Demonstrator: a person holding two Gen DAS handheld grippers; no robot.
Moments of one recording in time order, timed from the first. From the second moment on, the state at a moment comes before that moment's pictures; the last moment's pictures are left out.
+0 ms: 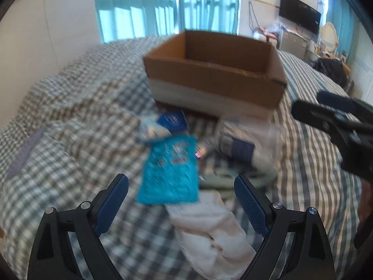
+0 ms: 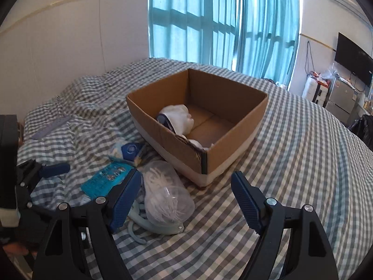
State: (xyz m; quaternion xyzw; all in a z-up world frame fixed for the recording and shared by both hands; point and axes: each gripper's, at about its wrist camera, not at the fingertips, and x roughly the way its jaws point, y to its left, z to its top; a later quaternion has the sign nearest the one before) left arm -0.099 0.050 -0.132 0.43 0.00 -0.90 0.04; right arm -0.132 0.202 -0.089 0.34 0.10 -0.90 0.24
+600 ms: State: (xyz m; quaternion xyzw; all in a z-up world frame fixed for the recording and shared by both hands) left arm -0.079 0.066 -0.153 0.44 -0.04 -0.90 -0.02; right arm -0.134 0.202 -0.112 0.36 0.09 -0.89 0.24
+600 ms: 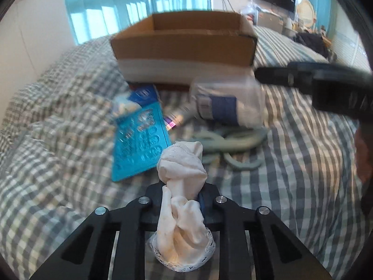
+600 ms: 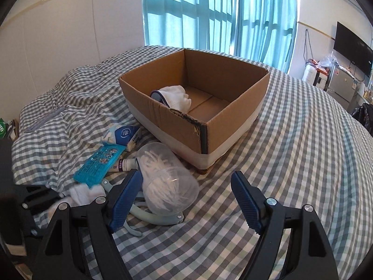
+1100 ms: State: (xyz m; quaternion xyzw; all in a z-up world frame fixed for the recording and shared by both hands) left arm -0.091 0.025 -0.106 0.40 -0.02 -0.92 0.02; right arm -0.163 0.187 -0.133 0.38 0.07 -0.89 0.26
